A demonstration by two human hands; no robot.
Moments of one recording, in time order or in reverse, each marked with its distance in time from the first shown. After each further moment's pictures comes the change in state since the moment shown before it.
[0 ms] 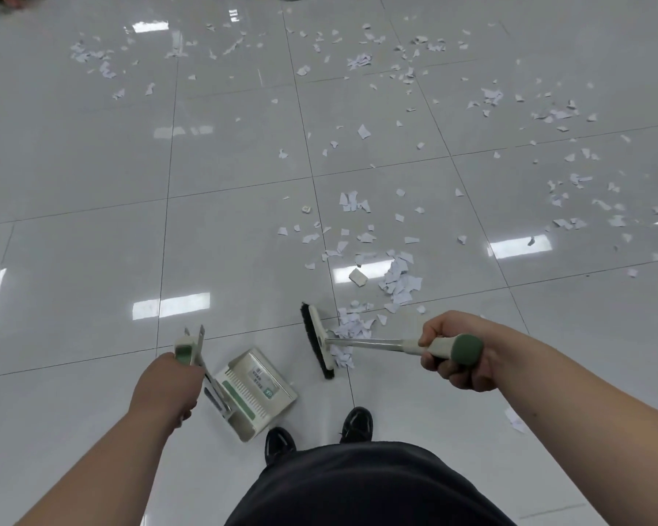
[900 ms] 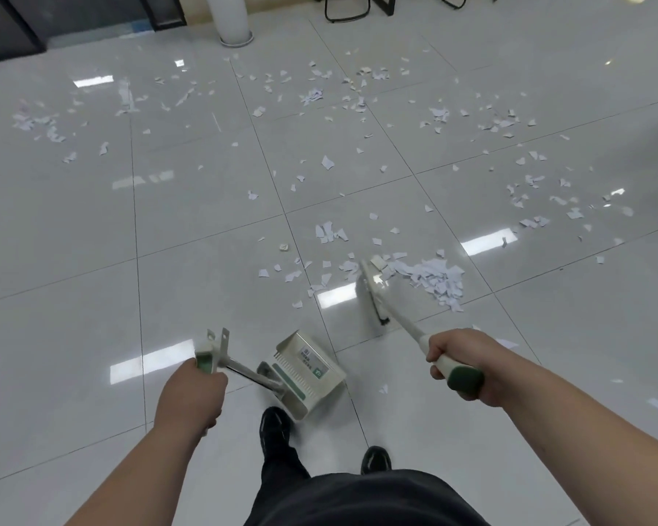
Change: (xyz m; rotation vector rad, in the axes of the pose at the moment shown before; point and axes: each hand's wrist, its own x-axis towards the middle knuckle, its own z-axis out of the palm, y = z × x) left_hand 0.053 0.105 -0.011 0.029 -0.079 0.216; right_hand -0.005 -0.038 0.016 0.198 0.304 -0.323
